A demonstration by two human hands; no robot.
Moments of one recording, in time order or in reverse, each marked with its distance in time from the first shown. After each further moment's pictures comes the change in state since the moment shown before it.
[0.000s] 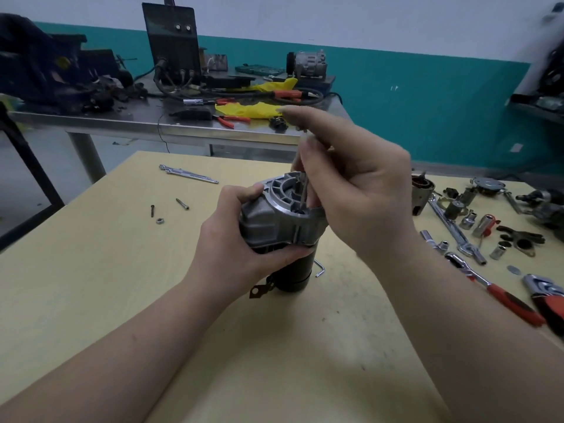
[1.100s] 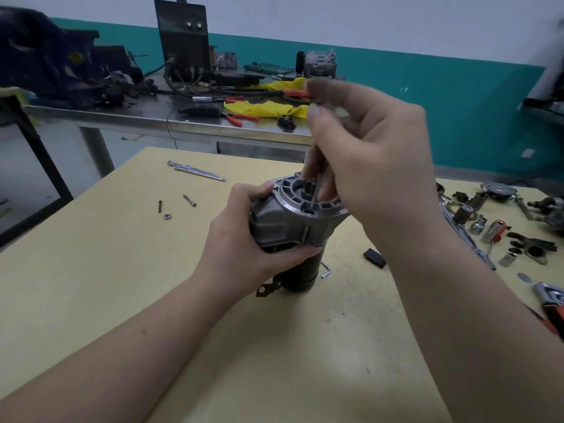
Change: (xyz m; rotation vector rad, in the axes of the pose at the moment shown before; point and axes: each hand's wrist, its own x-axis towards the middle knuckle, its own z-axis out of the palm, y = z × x) left_hand 0.000 -0.003 0.001 0.021 0.014 0.008; right_hand 0.024 -0.017 -0.001 0.037 0.025 0.367
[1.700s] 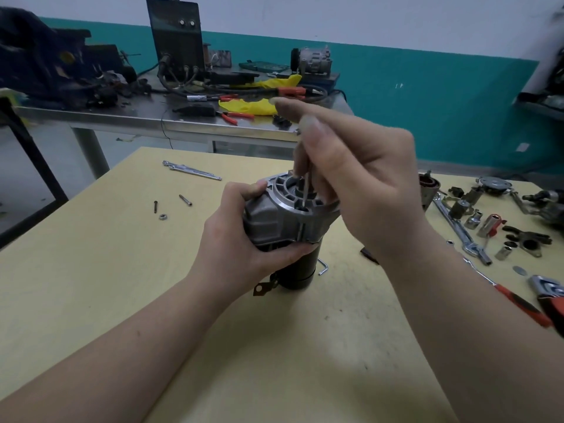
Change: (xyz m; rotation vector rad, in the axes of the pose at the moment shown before) left_hand 0.000 0.001 0.001 -0.009 0.011 0.020; right_hand -0.013 0.014 -0.002 0.066 -0.126 -0.278
